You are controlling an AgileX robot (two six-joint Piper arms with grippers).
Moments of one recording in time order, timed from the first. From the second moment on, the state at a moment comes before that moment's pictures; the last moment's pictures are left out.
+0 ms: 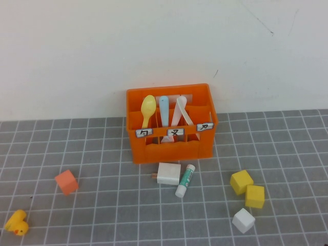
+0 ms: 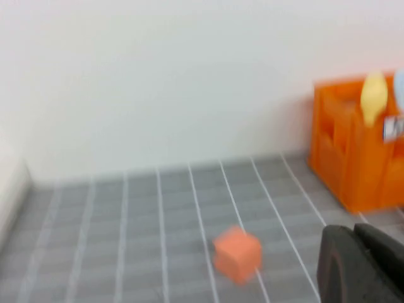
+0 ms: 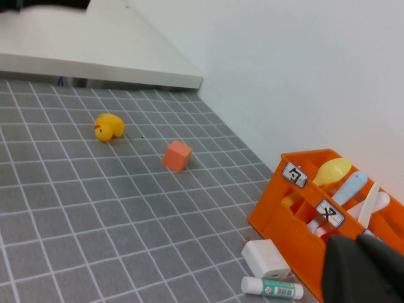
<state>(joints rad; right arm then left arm) 0.77 0.31 -0.19 0.84 0.22 -1.24 -0.10 -0.01 0.00 -0.07 0.21 0.06</state>
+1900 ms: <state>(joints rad) 0.34 0.17 -0.19 0.85 0.25 -1.24 -0.10 -0.01 0.02 -0.08 0.36 -0.03</state>
